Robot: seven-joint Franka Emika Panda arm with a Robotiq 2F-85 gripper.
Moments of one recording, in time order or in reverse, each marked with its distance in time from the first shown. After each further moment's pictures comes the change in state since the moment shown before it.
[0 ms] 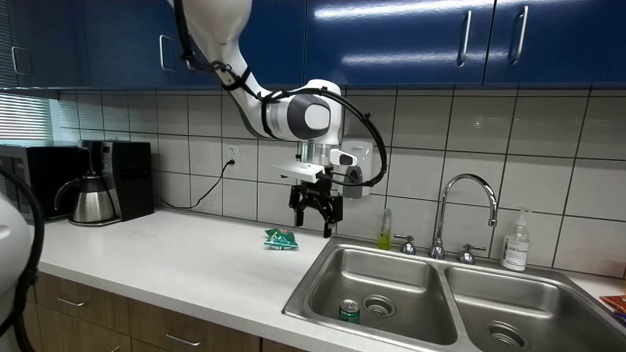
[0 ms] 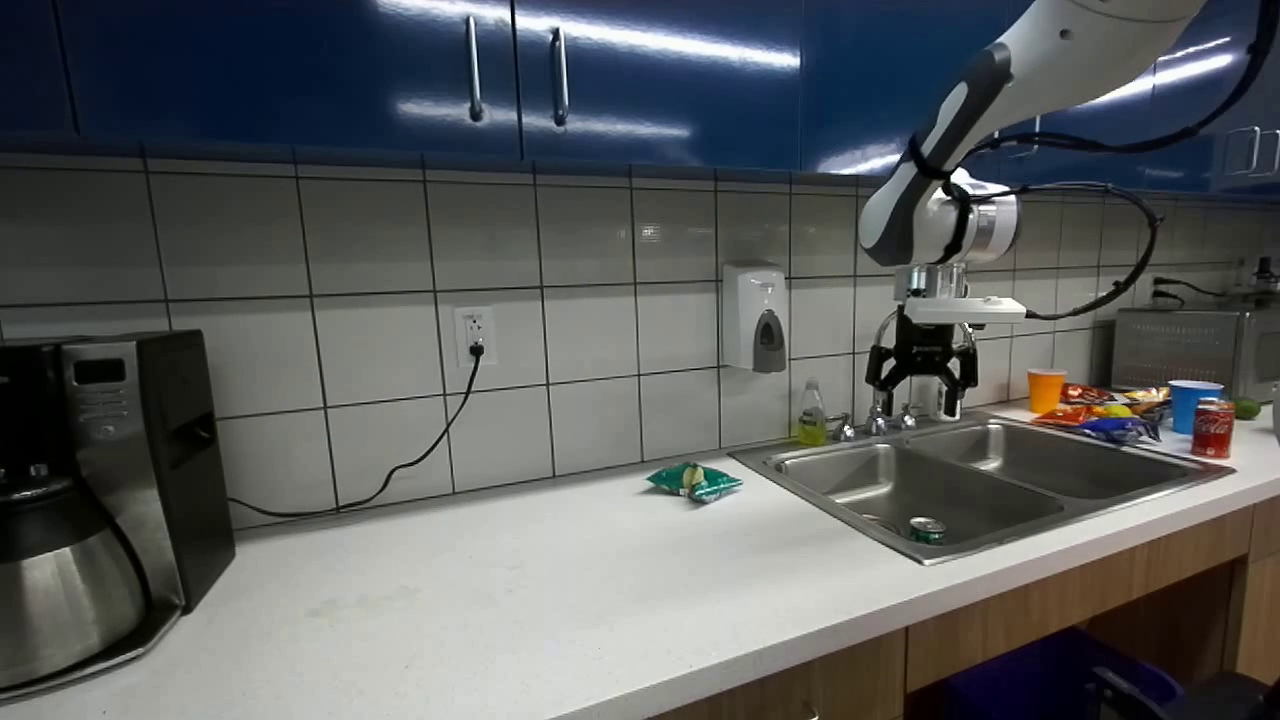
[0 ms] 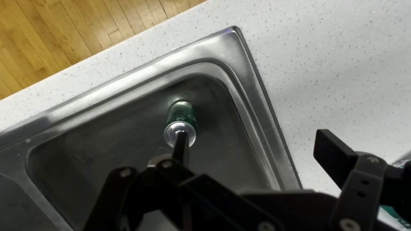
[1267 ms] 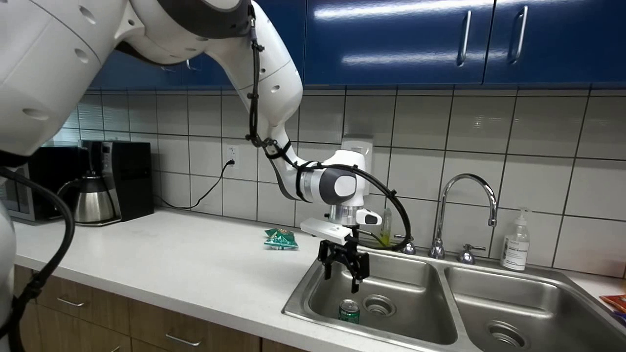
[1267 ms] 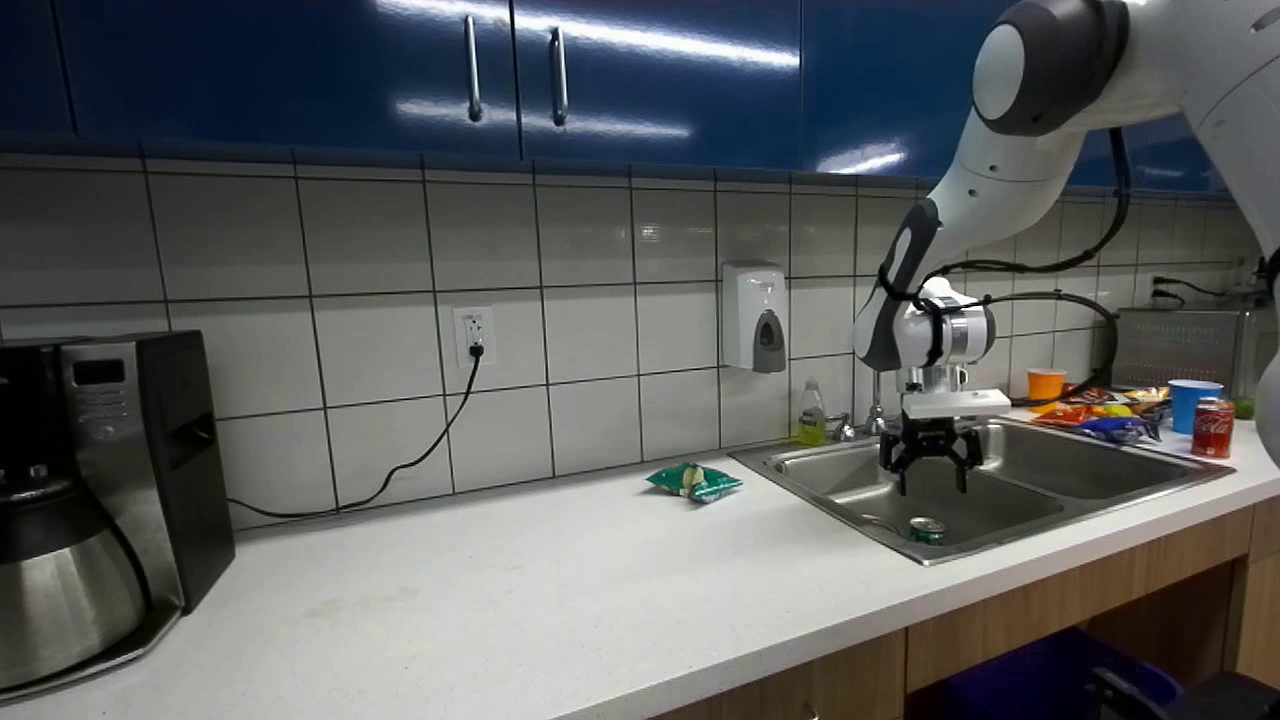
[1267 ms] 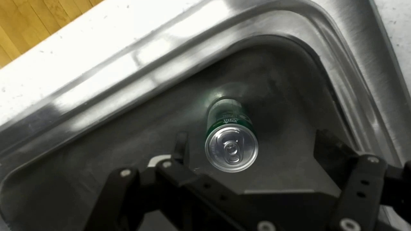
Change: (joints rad) arm -0.079 0.457 0.003 0.238 0.029 0.132 0.003
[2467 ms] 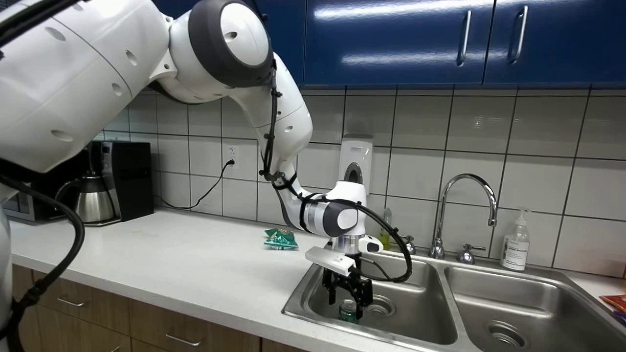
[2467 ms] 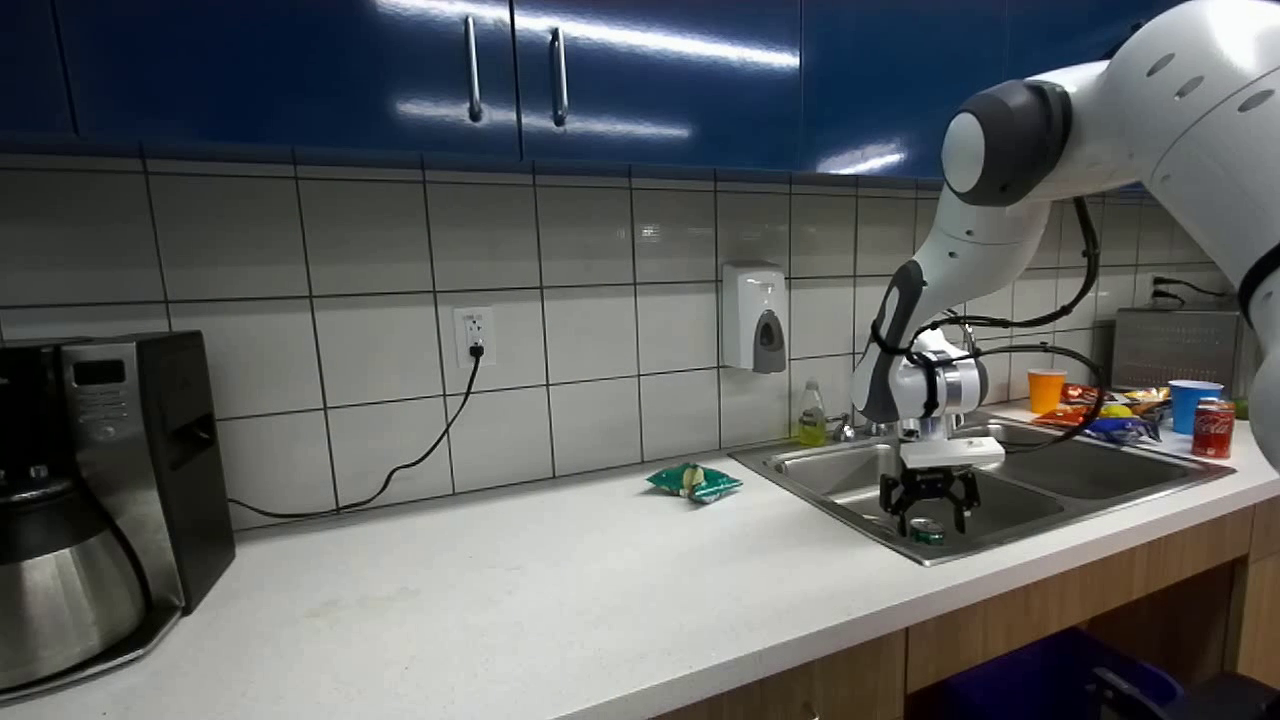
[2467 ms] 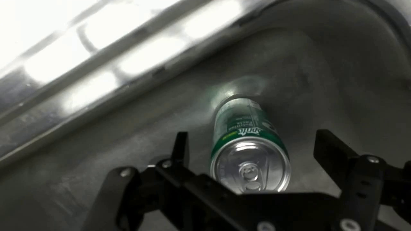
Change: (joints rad) arm -0.027 0.198 0.023 0.097 0.001 0.106 0.006
